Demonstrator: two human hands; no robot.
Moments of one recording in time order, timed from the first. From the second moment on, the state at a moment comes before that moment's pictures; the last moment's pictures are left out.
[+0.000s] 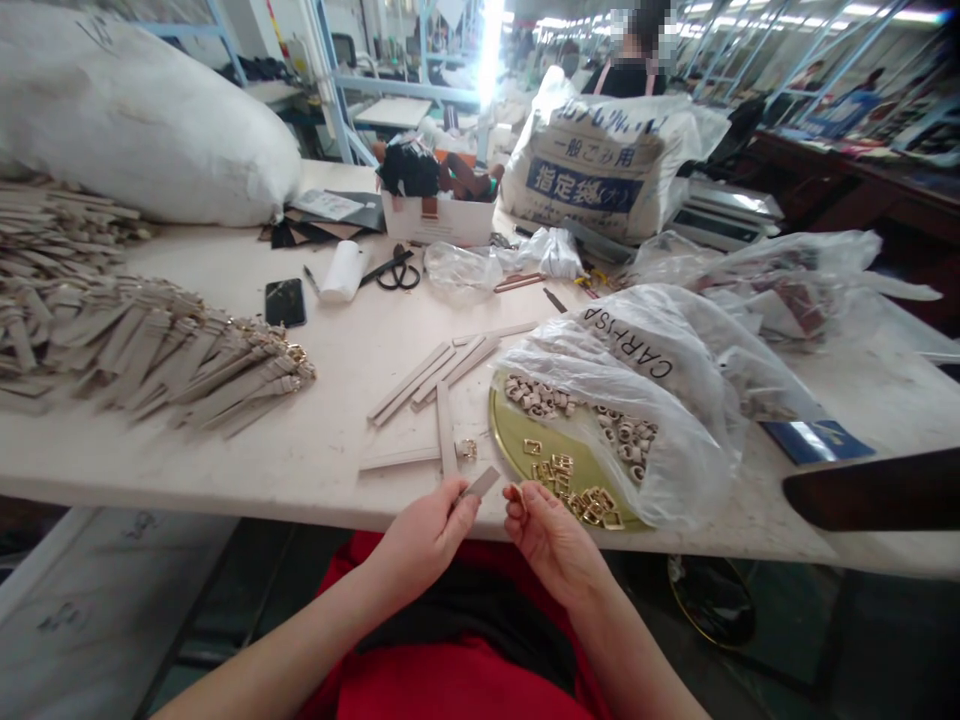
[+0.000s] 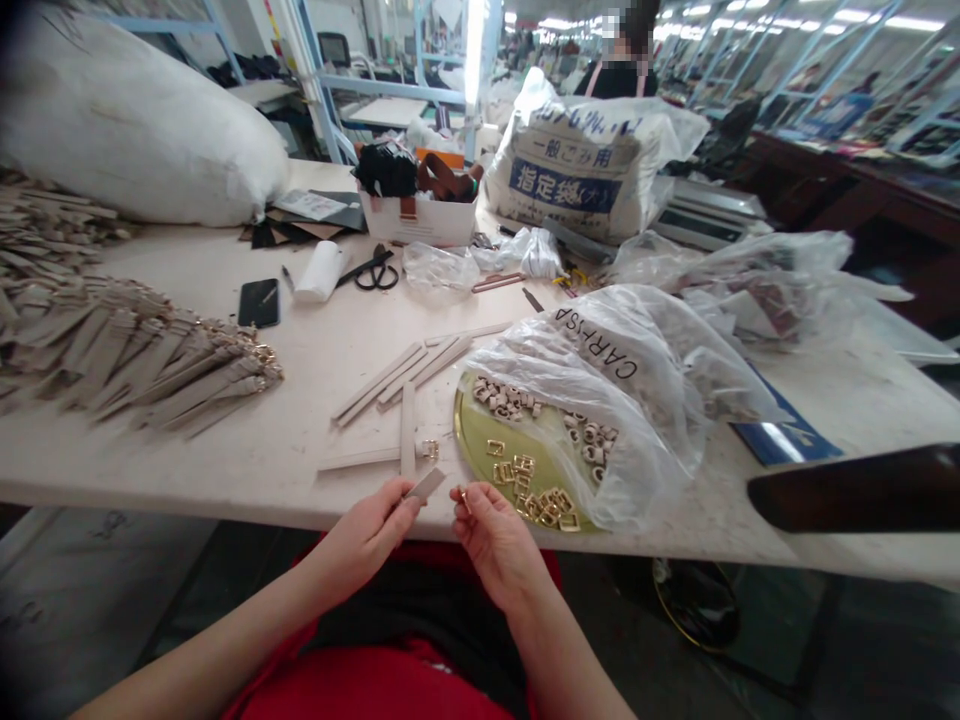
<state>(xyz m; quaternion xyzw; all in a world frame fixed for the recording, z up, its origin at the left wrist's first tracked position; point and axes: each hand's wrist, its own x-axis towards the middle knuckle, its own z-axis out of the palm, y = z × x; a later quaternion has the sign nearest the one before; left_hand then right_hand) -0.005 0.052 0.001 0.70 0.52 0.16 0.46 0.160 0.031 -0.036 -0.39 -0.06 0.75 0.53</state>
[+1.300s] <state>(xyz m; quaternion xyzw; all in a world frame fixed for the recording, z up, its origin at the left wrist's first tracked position) 0.005 0.047 -0.008 0.61 0.50 0.15 0.59 0.147 0.006 -0.035 -0.59 -0.54 0.35 0.49</state>
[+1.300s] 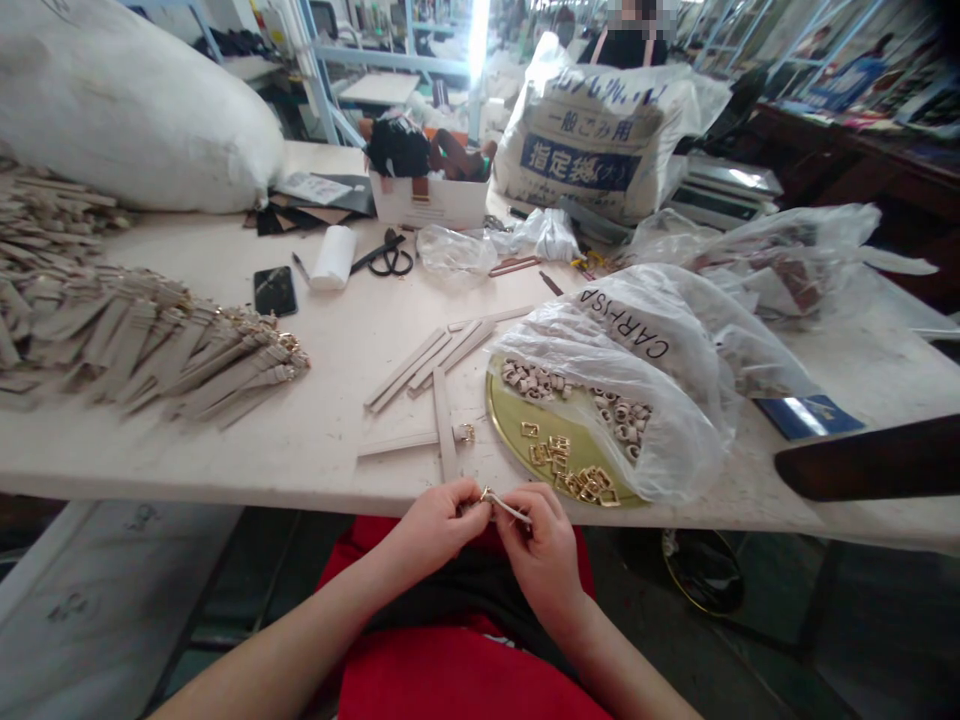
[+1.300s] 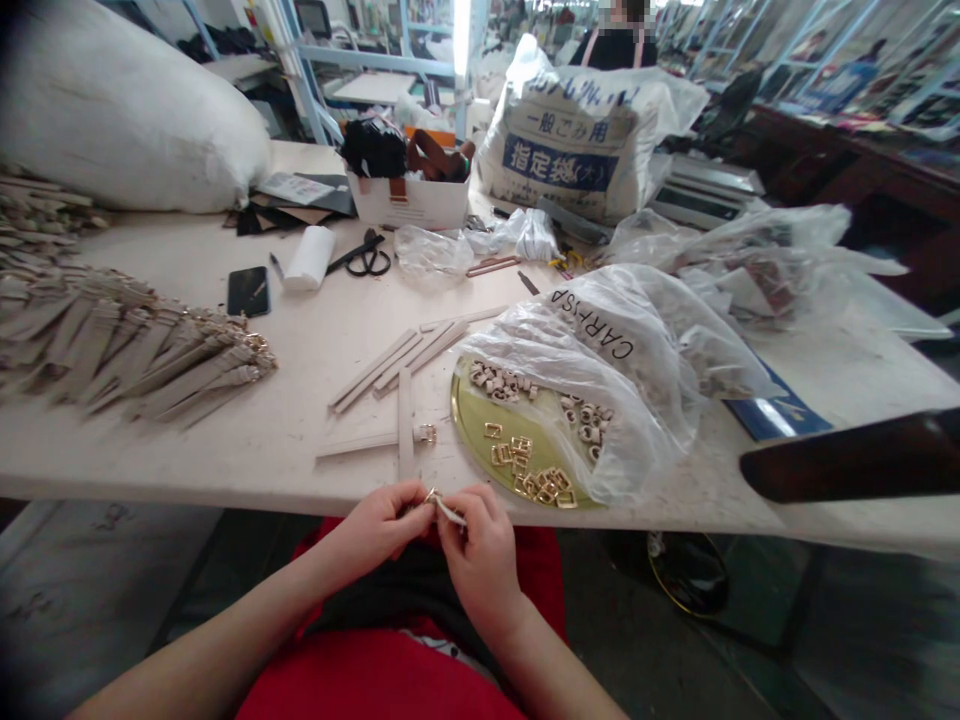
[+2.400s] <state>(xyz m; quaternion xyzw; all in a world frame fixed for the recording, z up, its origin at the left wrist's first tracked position) 0.003 0.075 -0.012 0.57 0.51 0.24 0.60 0.217 0.165 -0.028 -0.67 -0.74 0.04 0.02</state>
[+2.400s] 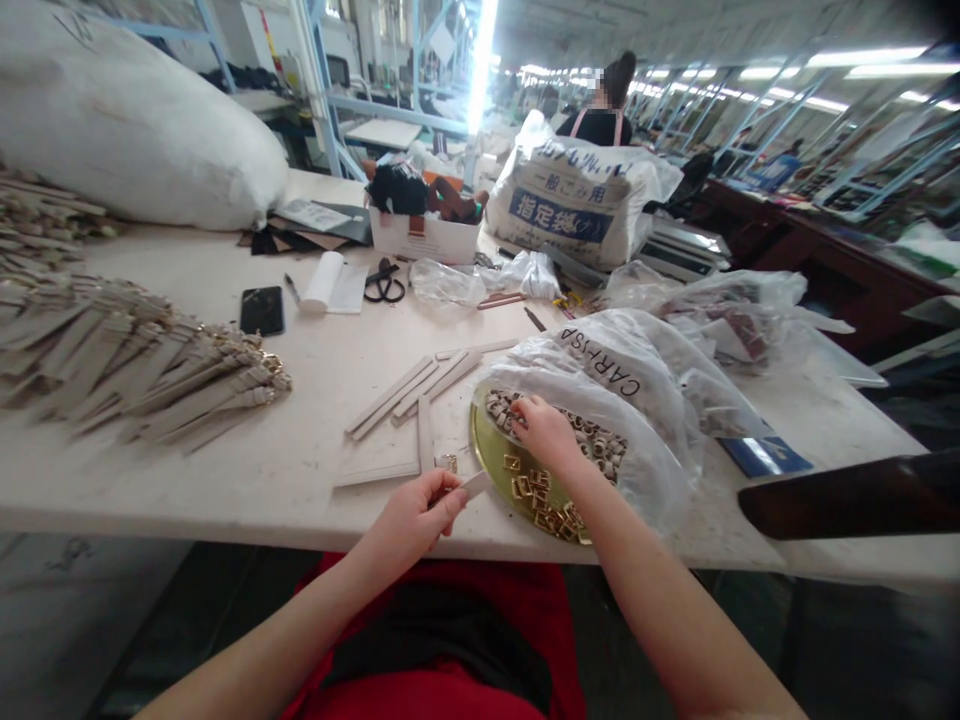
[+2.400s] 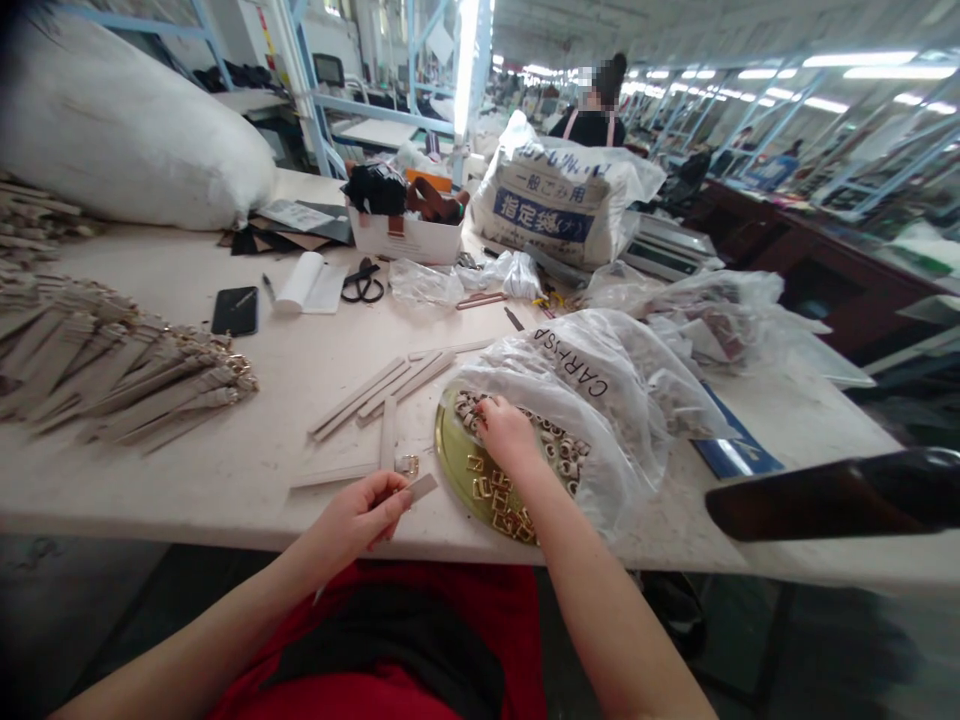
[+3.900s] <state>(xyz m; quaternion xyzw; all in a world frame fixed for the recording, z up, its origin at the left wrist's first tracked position) 0.012 0.078 -0.001 0.56 0.52 0.24 0.60 0.165 0.064 -0.028 -0.50 -0.38 0.59 0.50</state>
